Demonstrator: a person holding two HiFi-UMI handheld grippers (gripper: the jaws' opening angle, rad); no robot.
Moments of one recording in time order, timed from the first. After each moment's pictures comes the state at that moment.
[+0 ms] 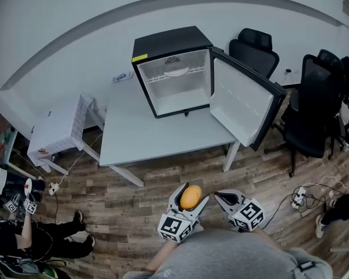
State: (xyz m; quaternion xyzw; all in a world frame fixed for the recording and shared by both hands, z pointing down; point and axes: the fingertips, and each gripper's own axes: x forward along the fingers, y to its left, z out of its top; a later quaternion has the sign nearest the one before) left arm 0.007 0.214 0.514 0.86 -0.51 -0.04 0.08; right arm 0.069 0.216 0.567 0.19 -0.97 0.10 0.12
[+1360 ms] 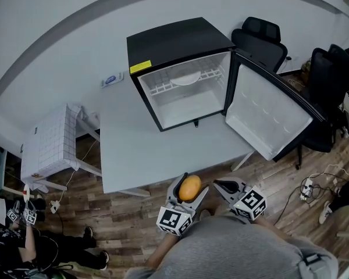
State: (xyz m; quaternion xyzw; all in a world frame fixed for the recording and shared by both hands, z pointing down) left arm -0.136 0.036 0.513 0.87 -0.47 -0.04 0.09; right arm -0.075 0.037 0.558 0.22 -0.96 0.12 0.12
